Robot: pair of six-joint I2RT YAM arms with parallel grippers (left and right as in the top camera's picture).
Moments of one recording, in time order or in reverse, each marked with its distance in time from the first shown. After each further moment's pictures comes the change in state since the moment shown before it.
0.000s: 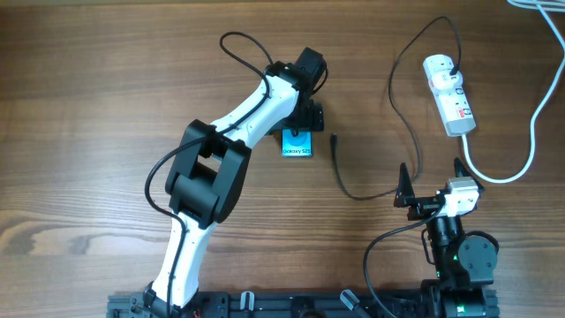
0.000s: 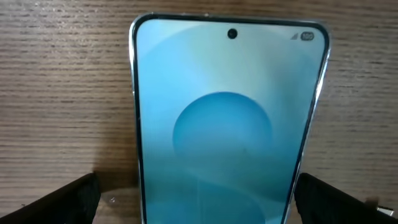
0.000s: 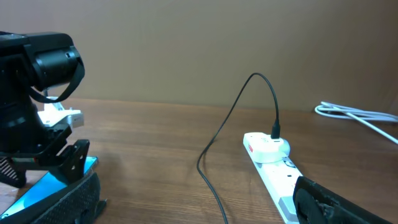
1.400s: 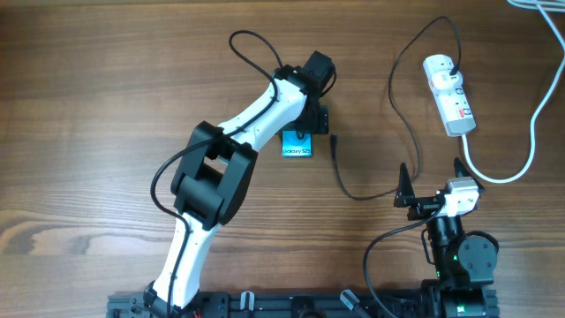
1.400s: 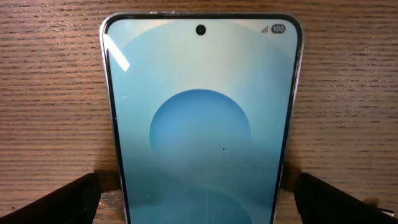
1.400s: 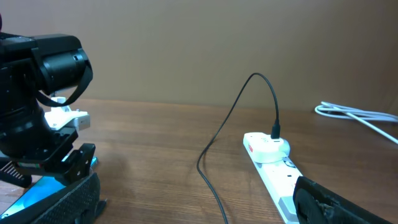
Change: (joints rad) left arm -0.033 0.014 0.010 0.004 -0.044 0.010; right arm 0.000 0.000 0.000 0.000 0.000 0.000
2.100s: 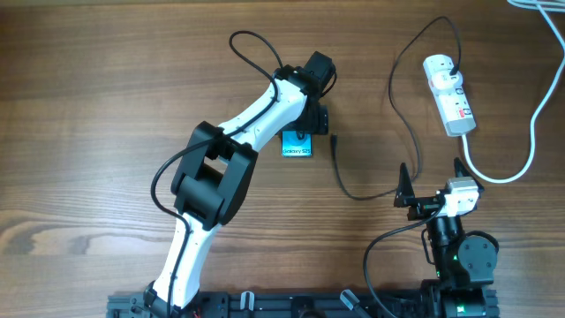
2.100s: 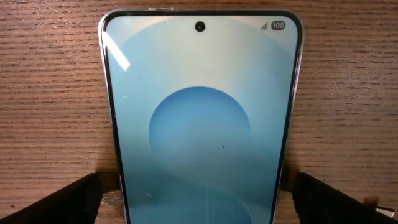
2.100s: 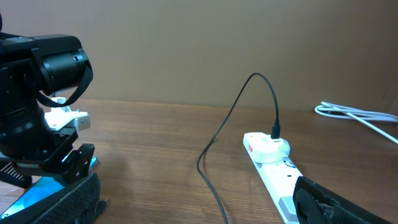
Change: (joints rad) left arm -0.002 0.000 0.000 -0.003 -0.004 0.000; right arm 0.000 0.000 0.000 0.000 0.000 0.000
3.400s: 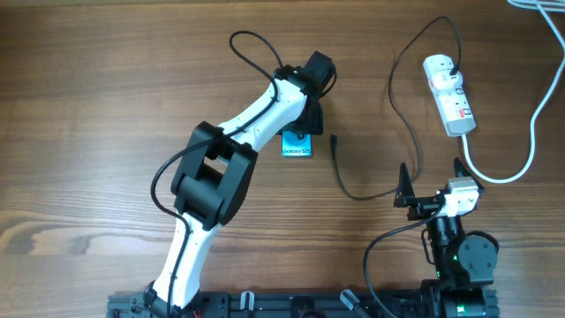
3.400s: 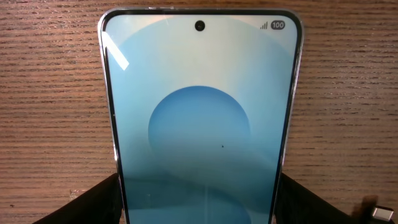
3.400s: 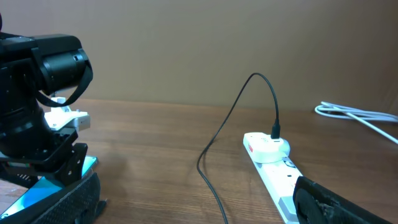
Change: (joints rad) left arm 0.000 0.000 0.001 -0.001 0.001 0.000; right arm 0.000 0.000 0.000 0.000 0.000 0.000
